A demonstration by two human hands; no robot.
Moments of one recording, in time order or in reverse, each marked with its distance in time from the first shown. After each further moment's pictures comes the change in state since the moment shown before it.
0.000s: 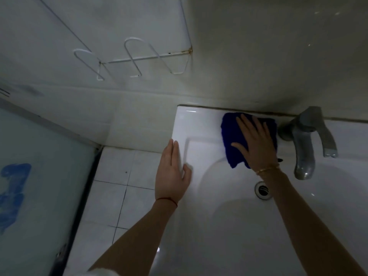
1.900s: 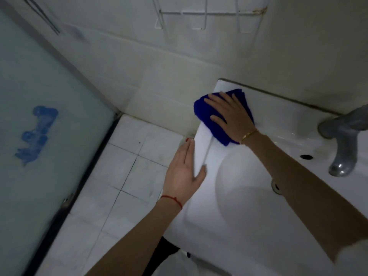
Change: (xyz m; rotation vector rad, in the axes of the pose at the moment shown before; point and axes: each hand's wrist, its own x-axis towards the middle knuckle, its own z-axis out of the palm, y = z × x) left_hand -0.091 -0.021 -0.019 -0.044 0.038 -0.041; right_hand 0.056 -0.129 0.013 0.060 -0.106 -0.499
